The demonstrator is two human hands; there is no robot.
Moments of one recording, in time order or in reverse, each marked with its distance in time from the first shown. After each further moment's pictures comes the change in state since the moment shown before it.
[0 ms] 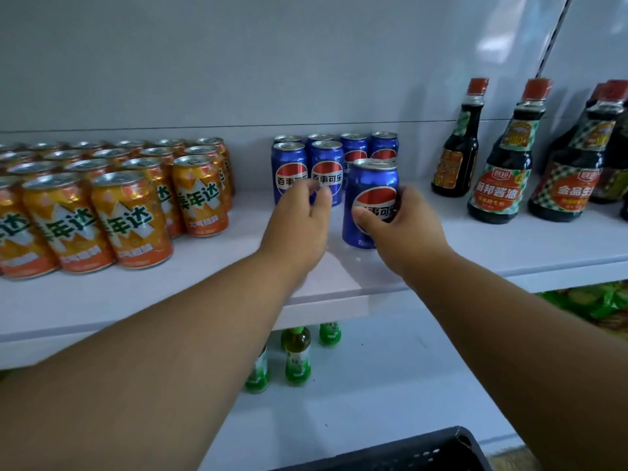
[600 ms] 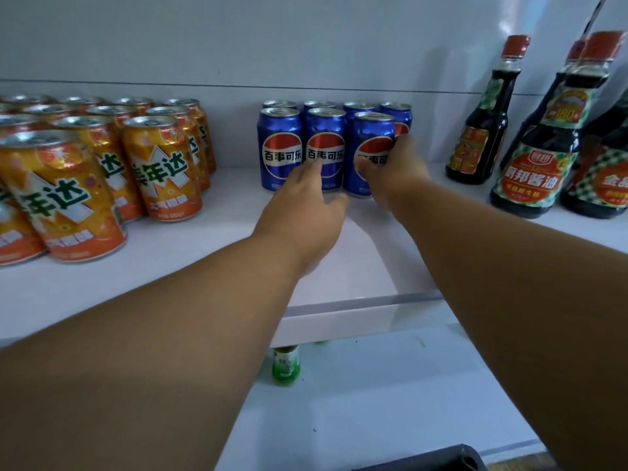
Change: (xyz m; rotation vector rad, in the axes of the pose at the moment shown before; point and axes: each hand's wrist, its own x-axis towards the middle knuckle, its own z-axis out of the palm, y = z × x) left_hand 0.035 -0.024 0.026 0.260 -0.078 0.020; right_hand 0.114 0.021 0.039 -0.049 -0.006 0.101
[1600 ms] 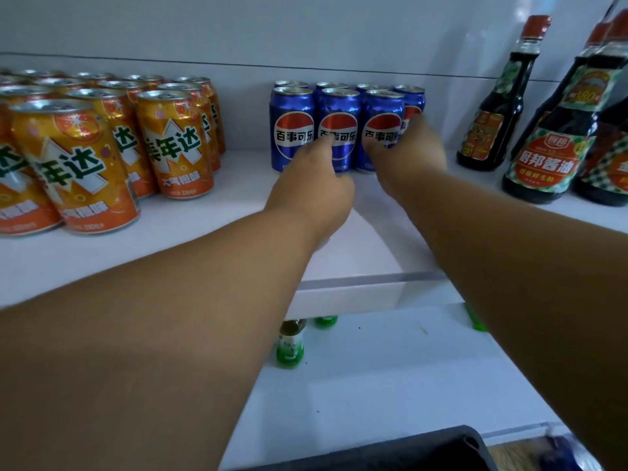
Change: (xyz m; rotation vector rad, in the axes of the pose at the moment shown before) left_hand -0.002 0.003 -0.006 -0.074 0.072 -0.015; right_hand -0.009 -0.002 0.009 -0.127 0.152 -0.060
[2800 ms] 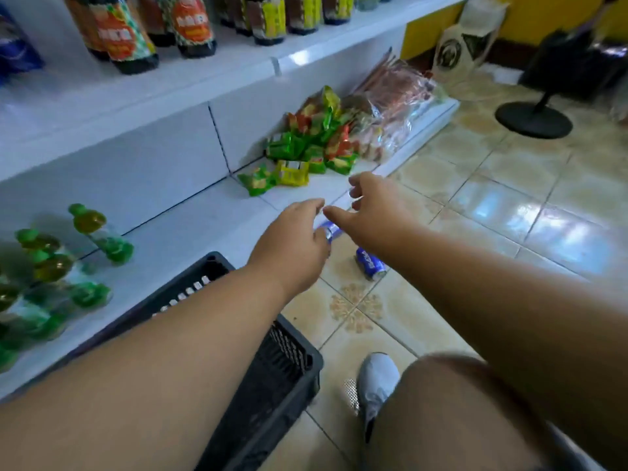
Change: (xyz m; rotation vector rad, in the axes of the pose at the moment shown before) left_hand -0.366 0.211 0.201 0.054 -0.734 0.391; right_hand -0.333 0.251 -0.381 -0.268 -0.040 0.385
